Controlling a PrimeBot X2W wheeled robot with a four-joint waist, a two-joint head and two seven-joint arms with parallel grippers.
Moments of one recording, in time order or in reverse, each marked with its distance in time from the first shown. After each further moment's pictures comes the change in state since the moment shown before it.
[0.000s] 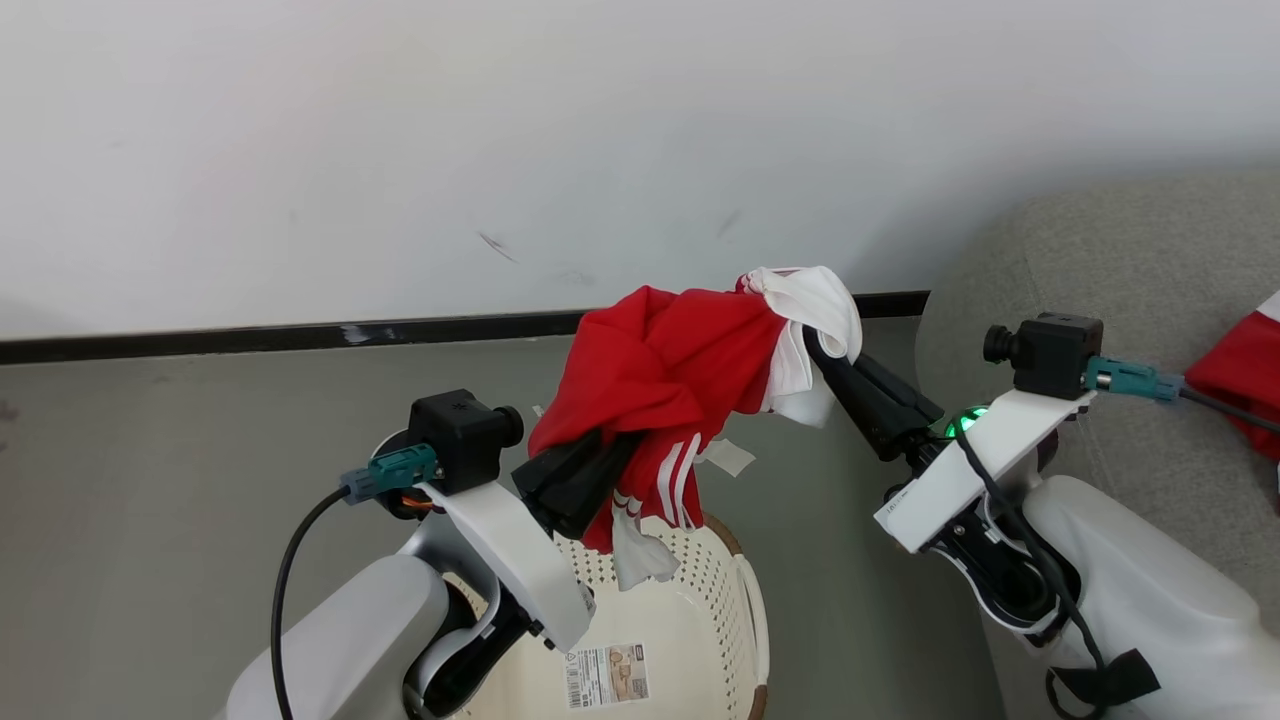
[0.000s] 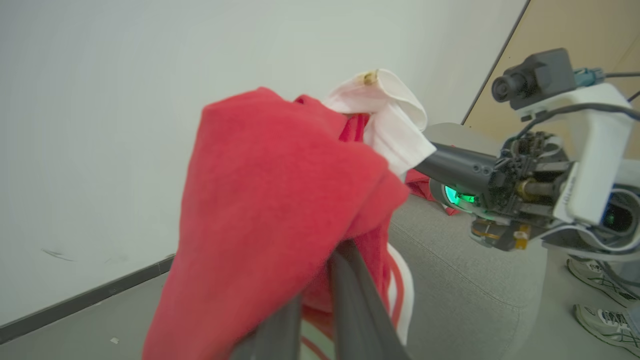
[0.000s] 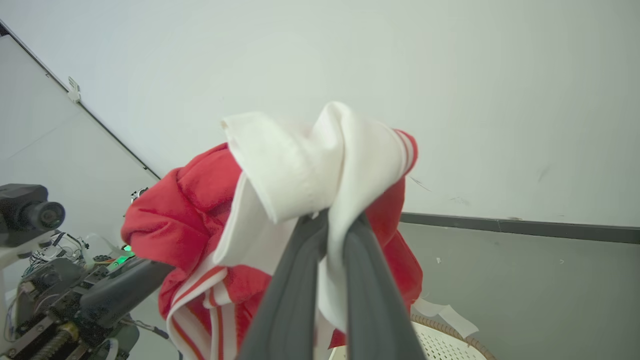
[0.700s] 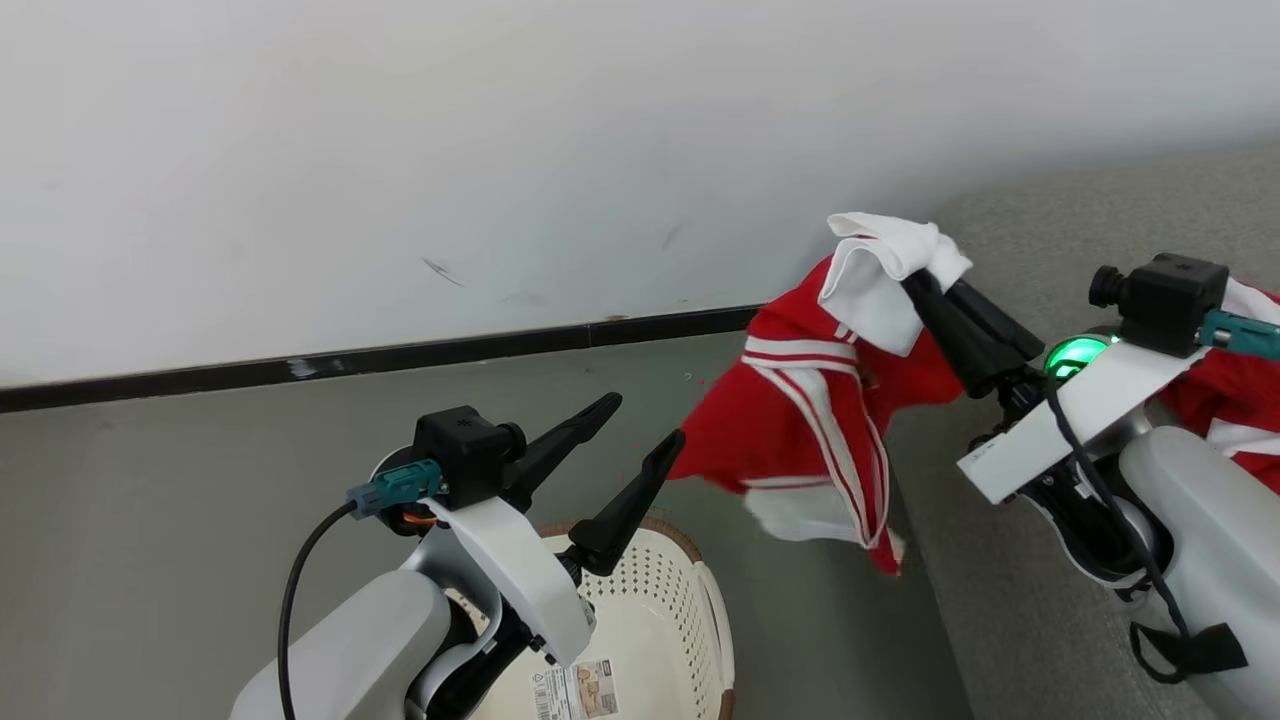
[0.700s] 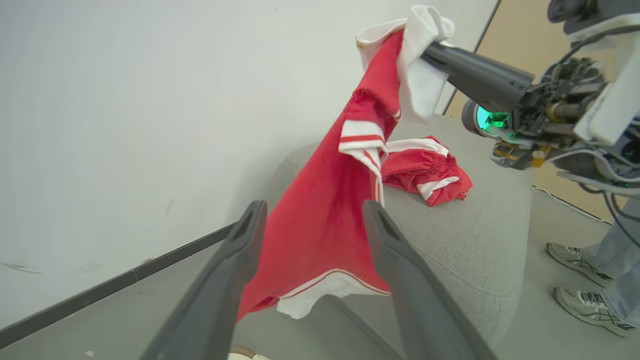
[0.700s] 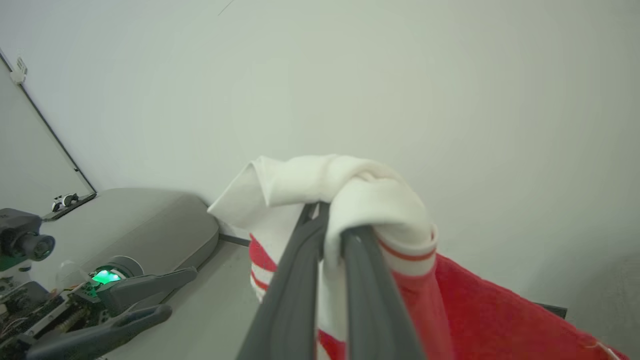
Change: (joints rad) left arm 0.019 0.003 -0.013 0.004 0.003 0.012 0.000; right arm 0.003 -0.093 -0.134 -0.090 -0.173 0.000 0.000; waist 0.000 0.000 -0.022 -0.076
